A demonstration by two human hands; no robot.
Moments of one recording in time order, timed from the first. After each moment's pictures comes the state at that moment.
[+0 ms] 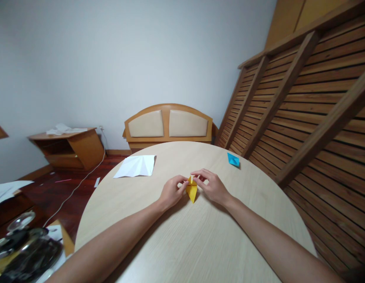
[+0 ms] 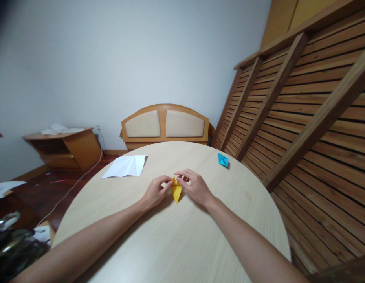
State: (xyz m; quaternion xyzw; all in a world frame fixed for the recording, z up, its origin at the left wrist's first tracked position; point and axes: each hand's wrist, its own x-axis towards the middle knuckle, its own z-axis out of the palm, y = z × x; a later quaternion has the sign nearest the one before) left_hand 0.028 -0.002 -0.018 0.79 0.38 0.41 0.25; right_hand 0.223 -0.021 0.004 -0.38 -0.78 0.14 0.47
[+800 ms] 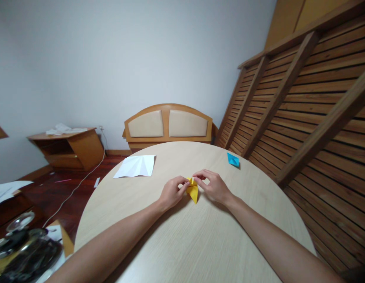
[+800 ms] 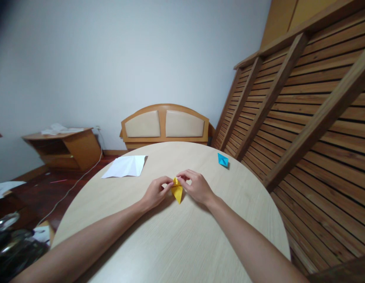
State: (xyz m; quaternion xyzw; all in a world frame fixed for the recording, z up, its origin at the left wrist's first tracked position) left_hand 0.028 -0.002 -0.021 0.81 0.36 0.39 0.23; right_hand 0.228 -0.021 0.006 -0.38 -0.79 0.11 0.46
